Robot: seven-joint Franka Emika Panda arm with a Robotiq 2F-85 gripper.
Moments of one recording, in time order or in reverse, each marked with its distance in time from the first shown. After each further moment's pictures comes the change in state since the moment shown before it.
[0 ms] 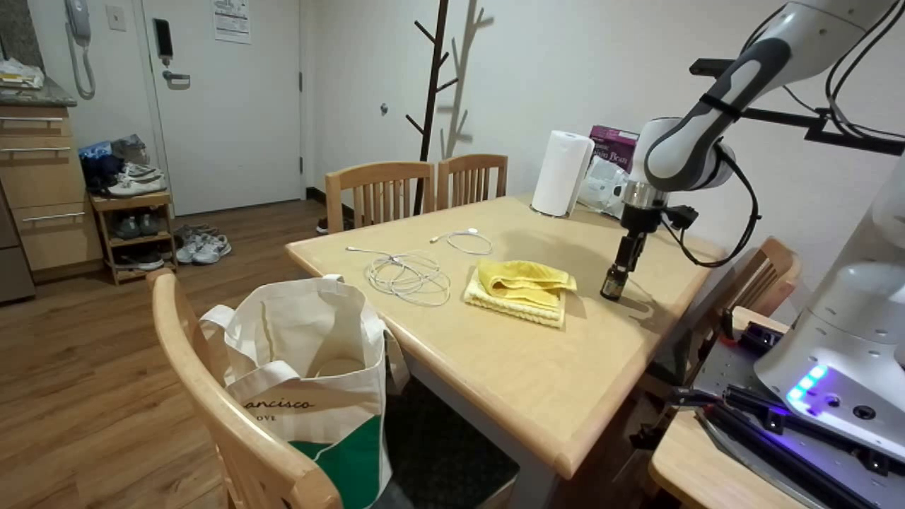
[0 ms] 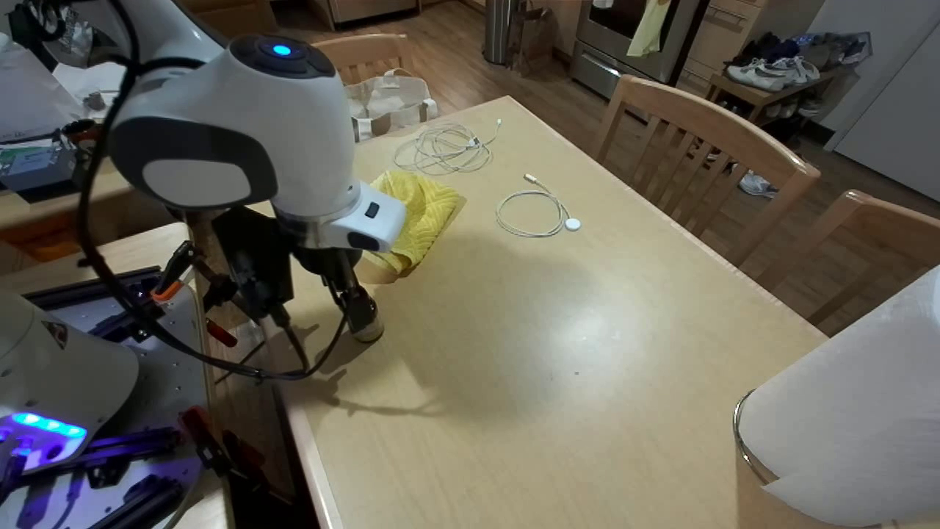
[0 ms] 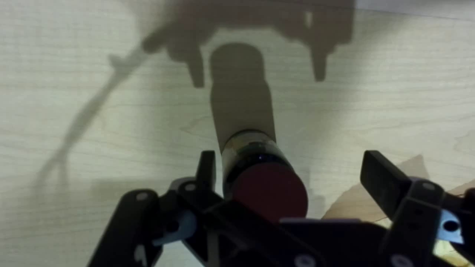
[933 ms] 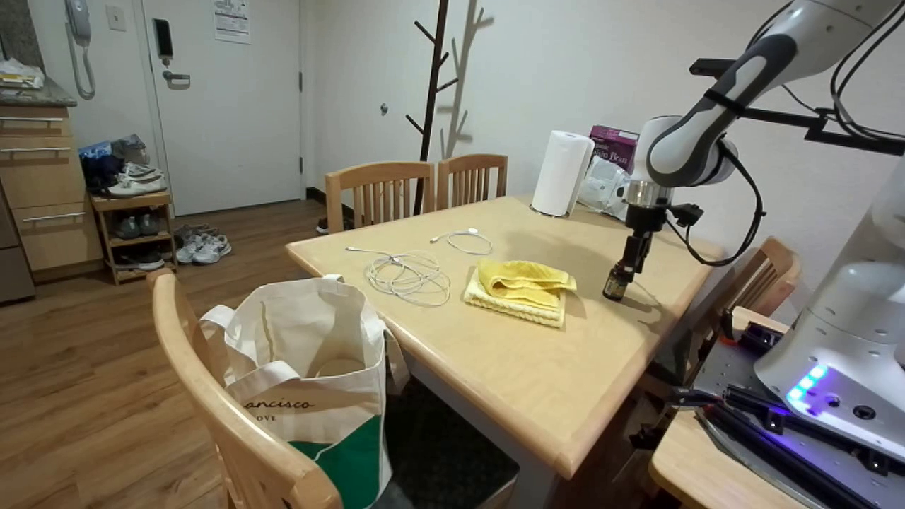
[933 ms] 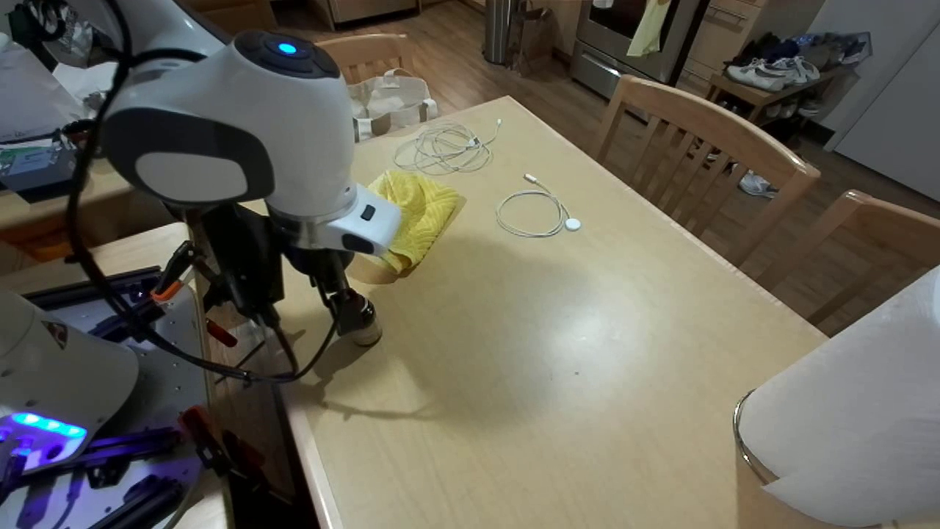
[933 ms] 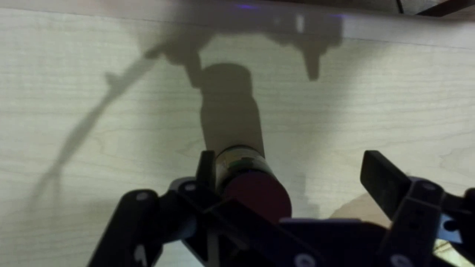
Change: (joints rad) arm 0.000 -0.027 -0.009 0.000 -0.010 -0.087 0.004
